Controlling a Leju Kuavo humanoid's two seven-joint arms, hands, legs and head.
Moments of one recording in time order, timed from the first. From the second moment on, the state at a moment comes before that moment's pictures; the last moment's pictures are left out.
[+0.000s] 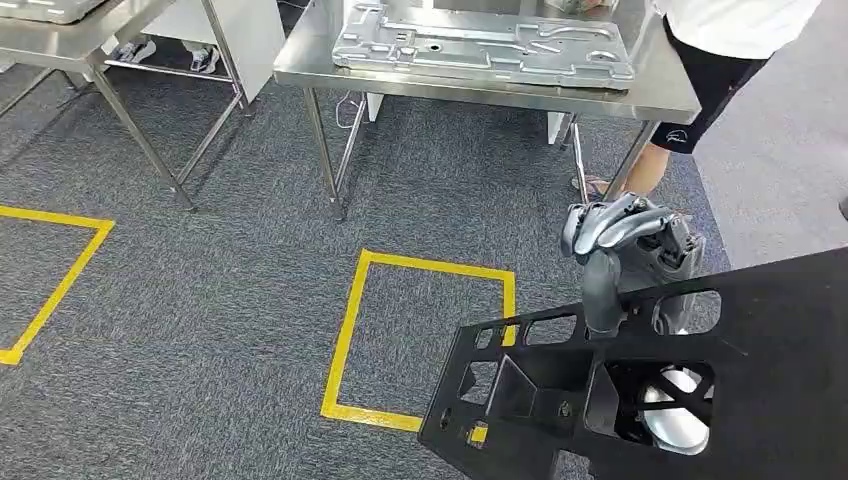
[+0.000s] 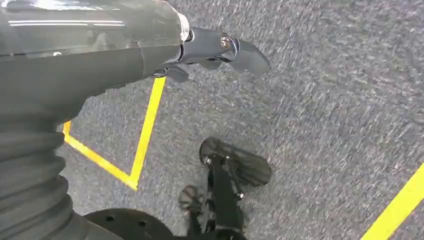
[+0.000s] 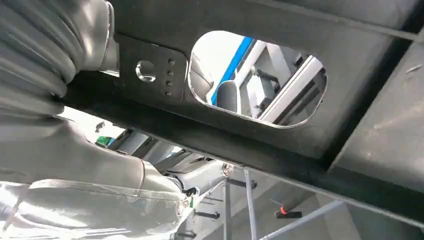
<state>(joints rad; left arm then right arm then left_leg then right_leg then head) -0.06 -0.04 1.10 -0.22 -0.67 0.00 -0.25 -0.31 -0.16 0.38 -2.04 -0.06 0.00 -0.57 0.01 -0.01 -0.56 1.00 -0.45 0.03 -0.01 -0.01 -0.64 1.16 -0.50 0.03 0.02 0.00</state>
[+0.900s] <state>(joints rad) -0.06 -0.04 1.10 -0.22 -0.68 0.01 -0.24 -0.22 -0.24 0.37 -2.06 -0.09 -0.04 -0.67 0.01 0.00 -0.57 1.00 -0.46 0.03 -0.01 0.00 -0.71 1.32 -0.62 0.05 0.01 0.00</state>
